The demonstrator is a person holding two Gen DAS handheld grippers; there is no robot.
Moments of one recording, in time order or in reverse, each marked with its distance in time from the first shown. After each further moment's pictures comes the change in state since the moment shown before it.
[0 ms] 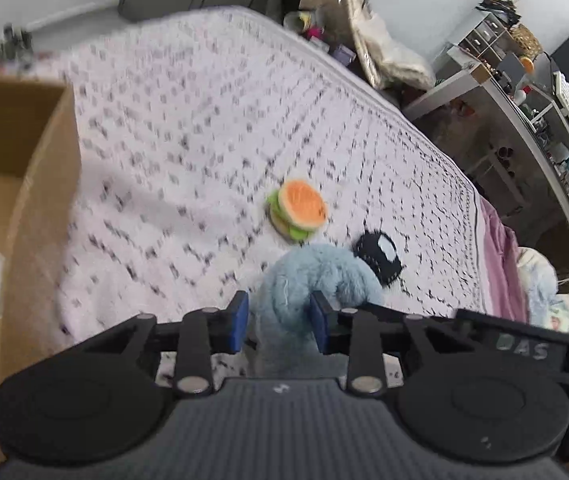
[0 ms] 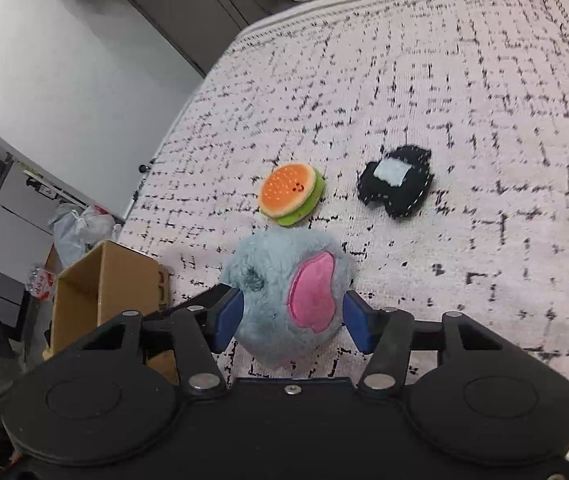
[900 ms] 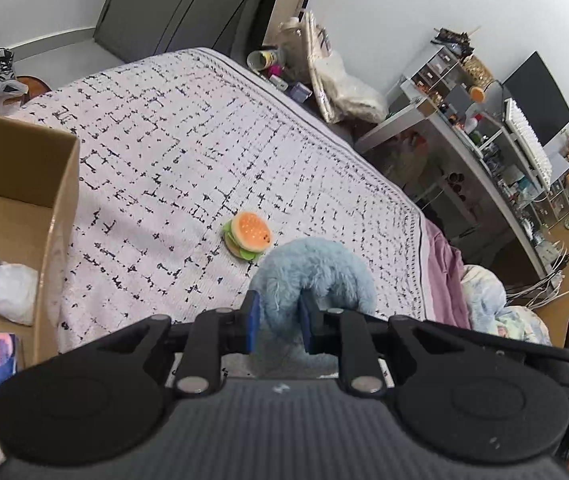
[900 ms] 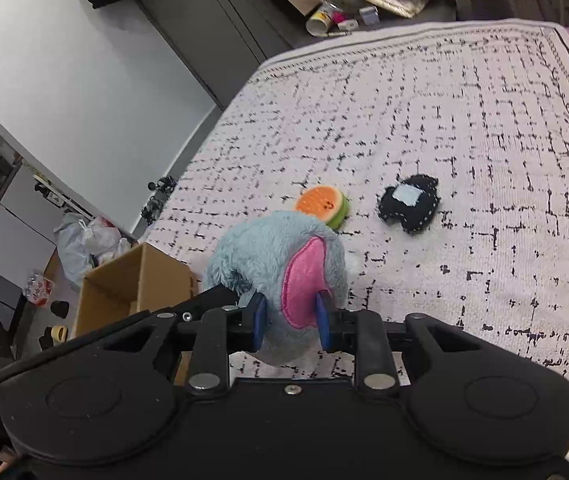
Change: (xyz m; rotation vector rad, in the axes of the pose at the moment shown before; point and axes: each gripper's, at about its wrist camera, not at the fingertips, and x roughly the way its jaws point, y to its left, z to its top) left arm -0.071 -0.015 -0.006 0.017 -0.109 -0.117; right arm -0.058 0.034 -0.018 -0.061 -0.124 0.011
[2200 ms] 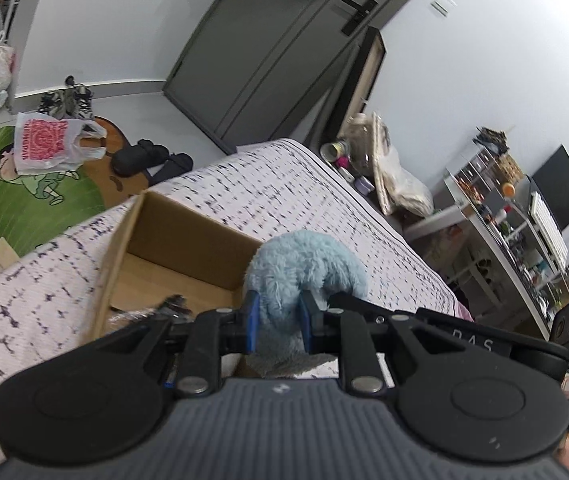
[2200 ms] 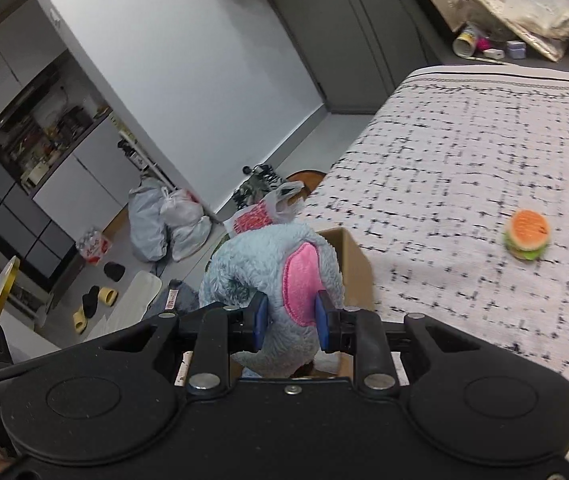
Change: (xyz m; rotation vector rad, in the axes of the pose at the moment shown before) left arm -0.130 0.121 0.028 -0.114 -0.204 0.083; right arm 0.040 0.164 -0.028 -0.218 -0.012 0.191
